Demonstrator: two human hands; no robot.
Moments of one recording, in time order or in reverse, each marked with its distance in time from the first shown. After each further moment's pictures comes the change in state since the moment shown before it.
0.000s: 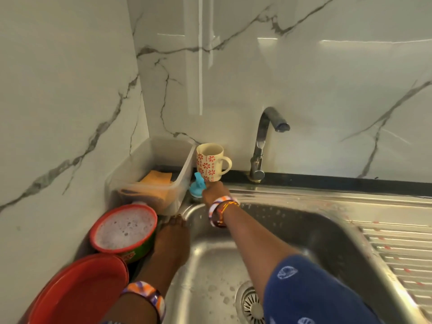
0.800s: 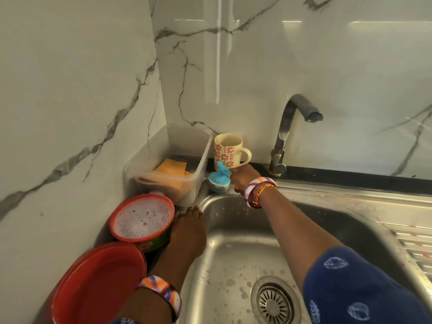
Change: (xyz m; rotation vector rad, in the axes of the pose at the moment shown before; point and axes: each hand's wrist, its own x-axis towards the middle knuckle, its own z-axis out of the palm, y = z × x) left_hand 0.002 -0.004 0.001 -0.051 -0.041 0.040; right_hand 0.021 0.004 -0.015 -0.019 -0.008 -0.022
